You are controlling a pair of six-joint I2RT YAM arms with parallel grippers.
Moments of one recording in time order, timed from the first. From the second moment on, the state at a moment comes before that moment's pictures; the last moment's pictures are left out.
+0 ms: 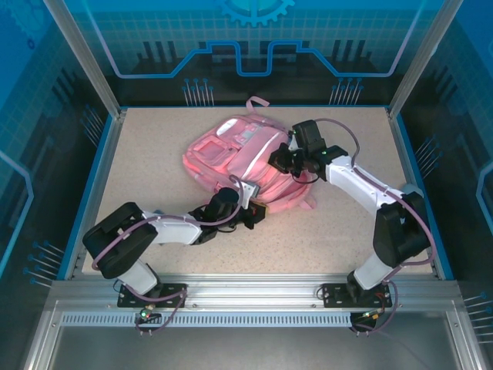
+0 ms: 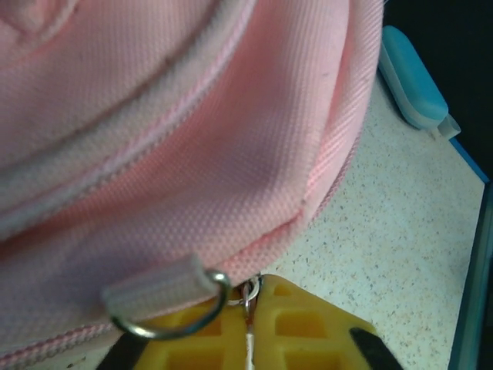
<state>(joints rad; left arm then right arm) -0.78 1.58 0.59 0.54 0.22 -0.51 0.43 1.61 1.23 -0.43 -0.36 0.89</state>
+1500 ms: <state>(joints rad) -0.54 1.12 0.58 -0.17 0.02 -0.95 0.97 1.54 0.68 -0.09 0.29 0.63</state>
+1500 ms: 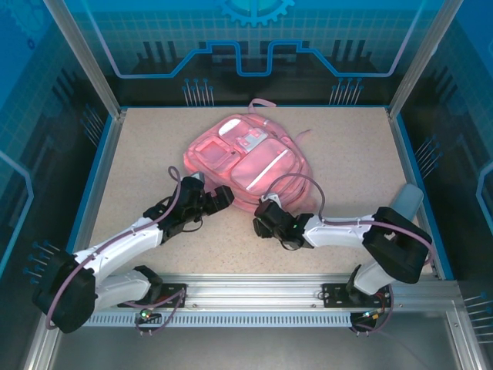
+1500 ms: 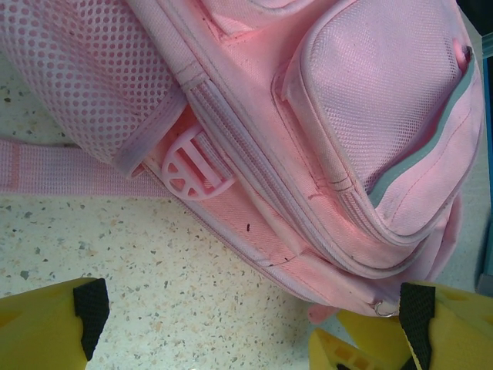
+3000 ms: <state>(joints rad) -0.53 1.30 0.39 0.27 0.12 -1.36 0.97 1.69 0.88 0.01 0.10 0.47</state>
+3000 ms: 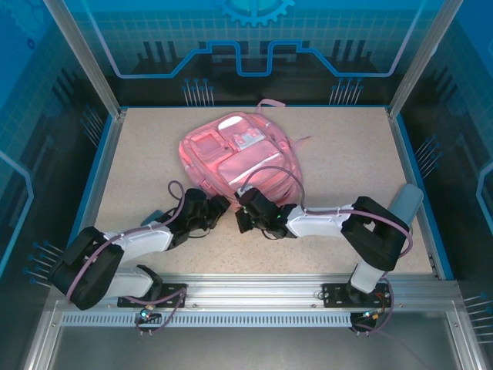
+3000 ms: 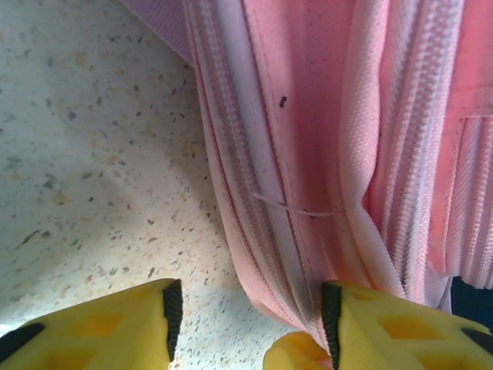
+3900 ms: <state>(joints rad) -0.48 1.42 0.36 0.46 0.04 -1.35 0.92 1.50 0.75 -0.15 0.29 0.48</state>
